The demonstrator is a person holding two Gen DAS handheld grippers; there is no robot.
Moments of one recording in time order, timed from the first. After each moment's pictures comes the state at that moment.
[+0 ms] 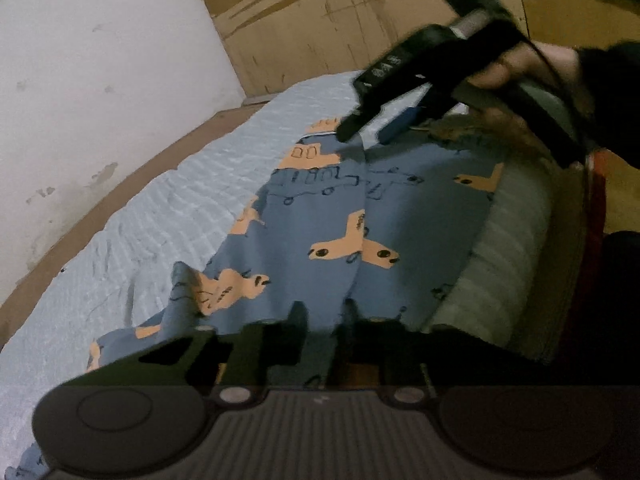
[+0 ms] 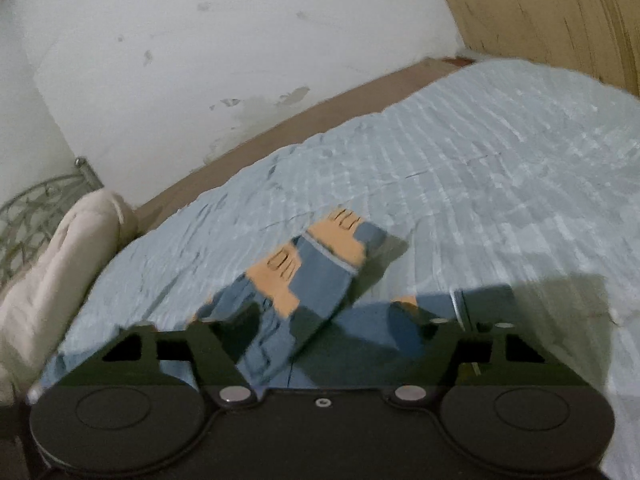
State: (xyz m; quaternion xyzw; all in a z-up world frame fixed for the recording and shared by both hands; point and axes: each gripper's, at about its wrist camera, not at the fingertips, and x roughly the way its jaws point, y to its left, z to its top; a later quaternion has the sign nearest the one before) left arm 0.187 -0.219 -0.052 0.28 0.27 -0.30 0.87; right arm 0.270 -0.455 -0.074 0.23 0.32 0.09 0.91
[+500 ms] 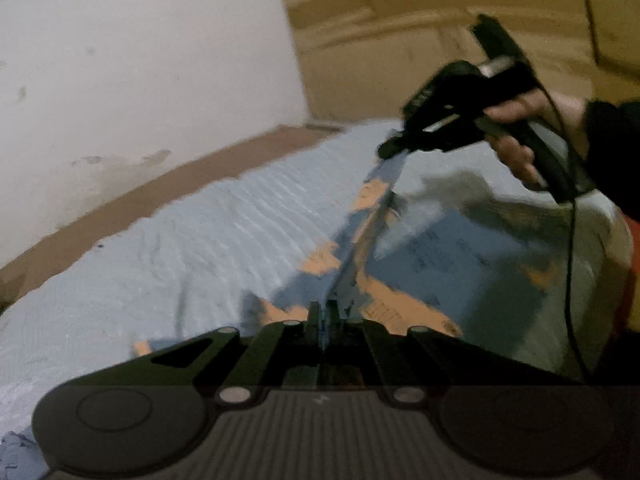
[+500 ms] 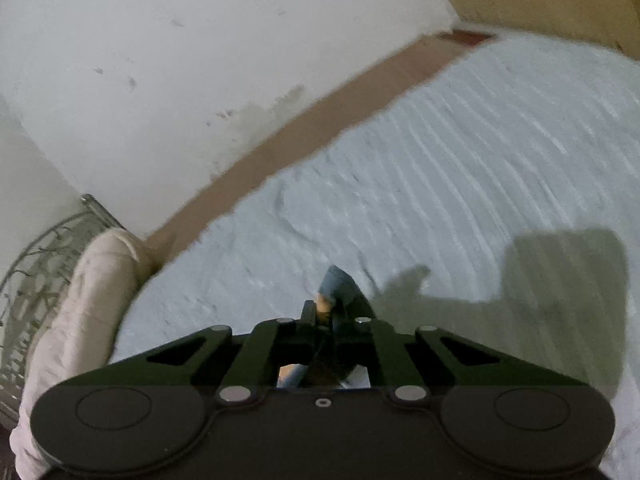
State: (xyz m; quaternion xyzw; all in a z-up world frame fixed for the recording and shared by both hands) left arm 0.209 -0.186 -0.005 0.17 0.25 -0.23 0.93; right arm 0.342 -0.467 -0.038 0.29 0.32 0.12 0.89
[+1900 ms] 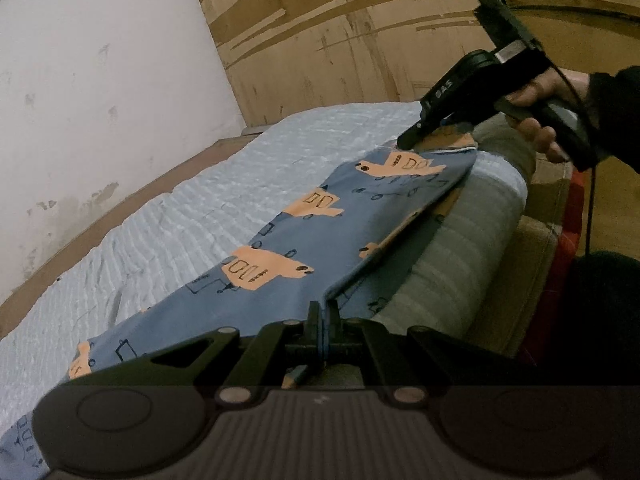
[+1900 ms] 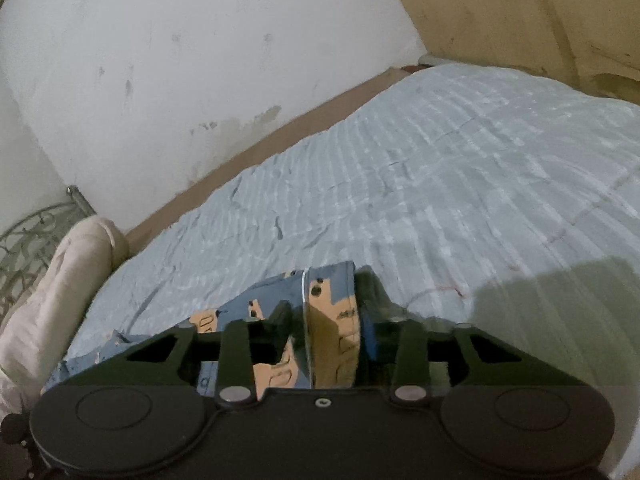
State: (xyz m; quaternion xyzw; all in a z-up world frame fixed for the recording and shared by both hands) left arm 0.148 -0.223 -0.057 0.25 0.23 -0.30 0.89; right arm 0.210 -0.532 -0.072 0.25 0.31 0.07 0.92
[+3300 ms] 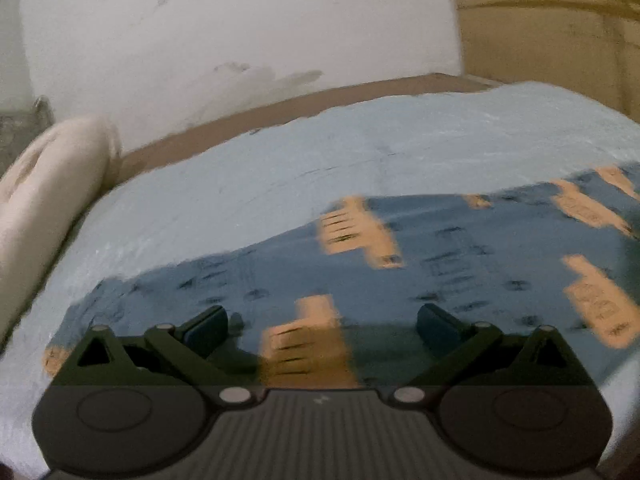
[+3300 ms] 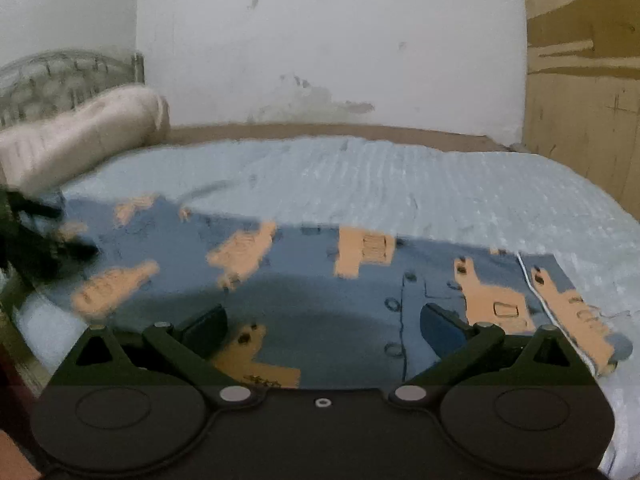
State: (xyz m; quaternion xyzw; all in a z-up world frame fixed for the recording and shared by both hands) left arm 0.219 -0.052 -0.055 0.10 0.32 -0.02 0.94; right arm 0.169 -0.358 -0.093 -0.03 0.26 0.11 0.96
